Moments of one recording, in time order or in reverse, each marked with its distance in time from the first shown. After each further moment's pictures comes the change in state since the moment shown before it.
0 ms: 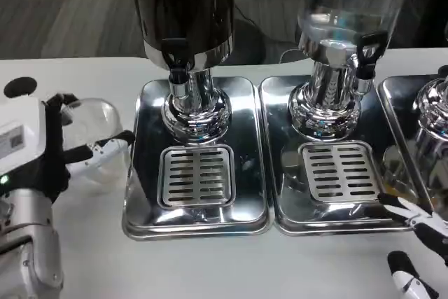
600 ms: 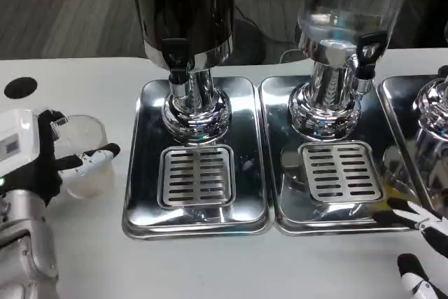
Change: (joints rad) left arm -0.068 0.008 -0.006 0.169 -0.001 0.041 -0.026; right arm 0.023 -0.001 -0.024 -0.004 0.001 0.005 -0.001
